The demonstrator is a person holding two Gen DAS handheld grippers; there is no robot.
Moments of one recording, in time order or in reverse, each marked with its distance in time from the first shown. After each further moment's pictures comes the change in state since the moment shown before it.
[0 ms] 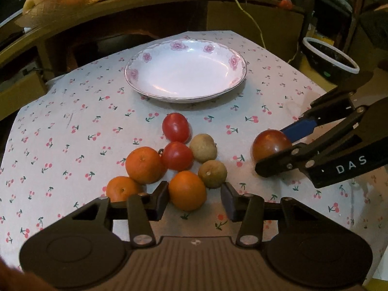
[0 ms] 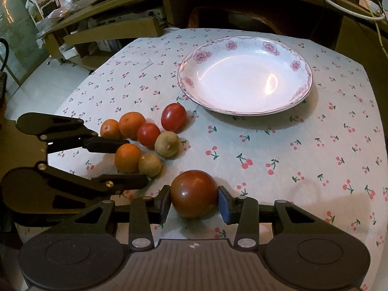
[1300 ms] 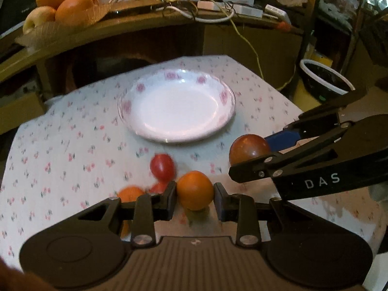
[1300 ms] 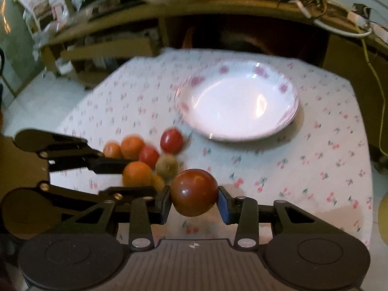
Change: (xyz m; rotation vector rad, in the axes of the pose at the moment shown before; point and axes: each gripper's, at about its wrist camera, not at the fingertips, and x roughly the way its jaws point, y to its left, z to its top) left arm -0.015 -0.012 0.036 -0.032 -0.076 -0.008; right arm -0.022 -0.001 0.018 0.033 -0.102 -0.037
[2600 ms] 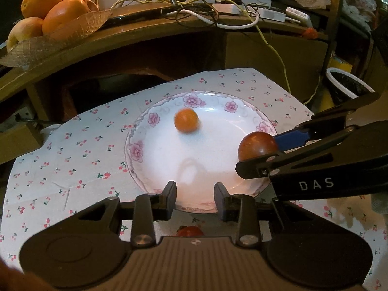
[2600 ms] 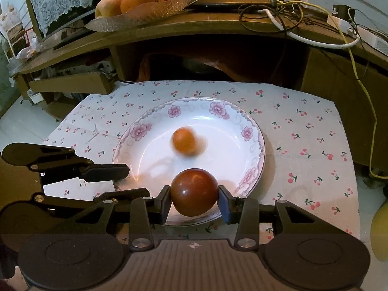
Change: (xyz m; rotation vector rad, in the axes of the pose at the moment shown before) left arm 0.058 0.021 0.054 0.012 -0.017 0.067; right arm 0.044 -0.049 0.055 0.051 -0.058 -0.076
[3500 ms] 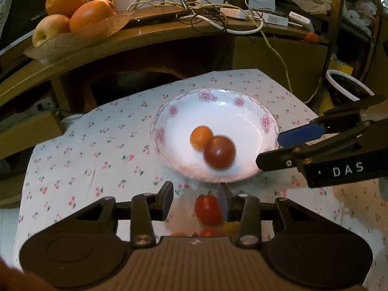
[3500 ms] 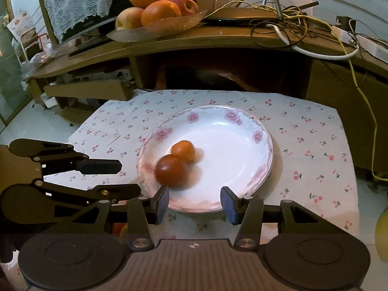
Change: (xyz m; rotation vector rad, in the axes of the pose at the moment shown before) left arm -0.042 0.017 -0.022 -0.020 0.001 0.017; right arm -0.030 0.015 -0.012 -0.014 -0.045 0.056
